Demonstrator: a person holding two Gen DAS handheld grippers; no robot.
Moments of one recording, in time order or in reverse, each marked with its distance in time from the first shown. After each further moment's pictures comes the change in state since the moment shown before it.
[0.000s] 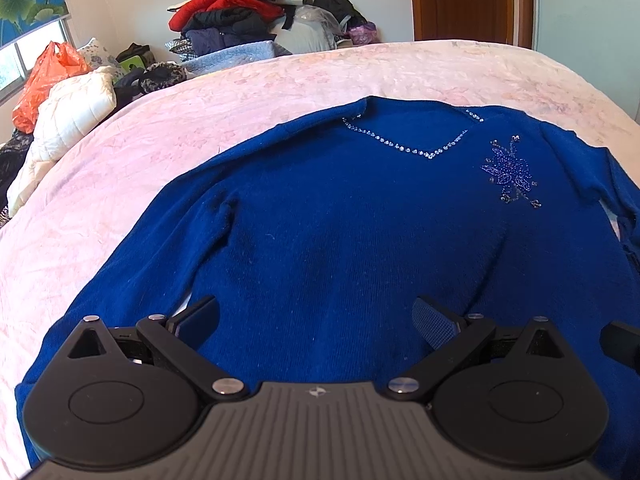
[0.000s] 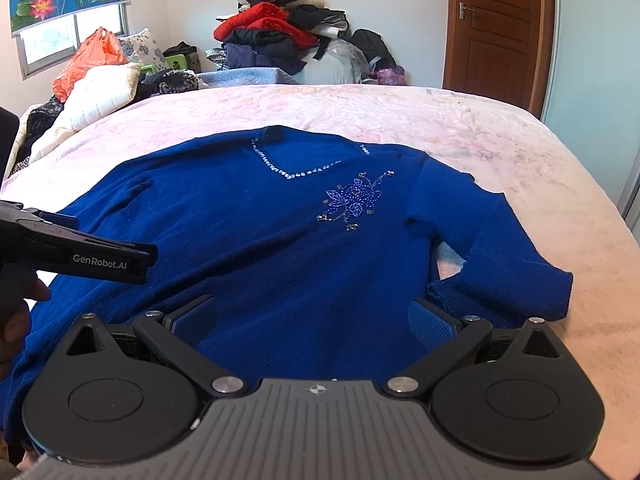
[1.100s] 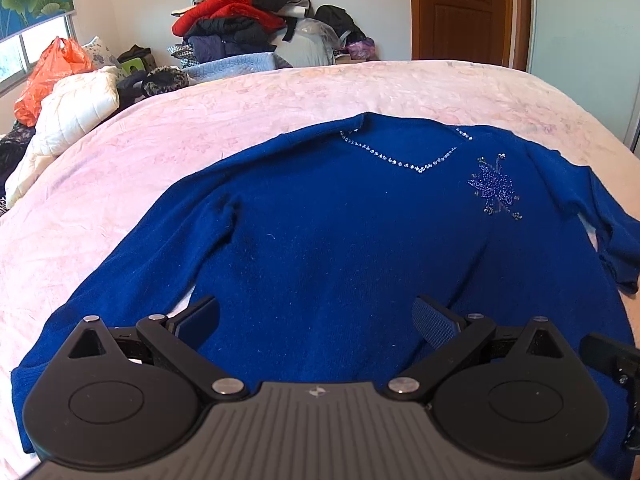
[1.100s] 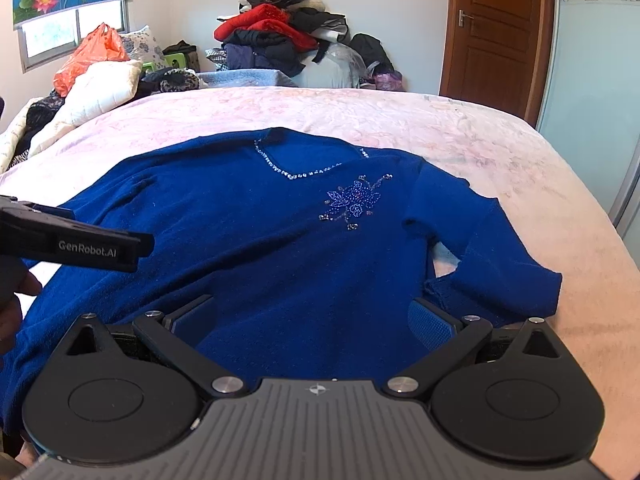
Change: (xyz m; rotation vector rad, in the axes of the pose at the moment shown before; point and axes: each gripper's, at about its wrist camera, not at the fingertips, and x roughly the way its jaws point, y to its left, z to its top) left arm -0.025 0.011 -0.010 -0.045 -0.043 -0.037; right arm -0.016 0.011 -0.005 -0.031 -0.014 -0.022
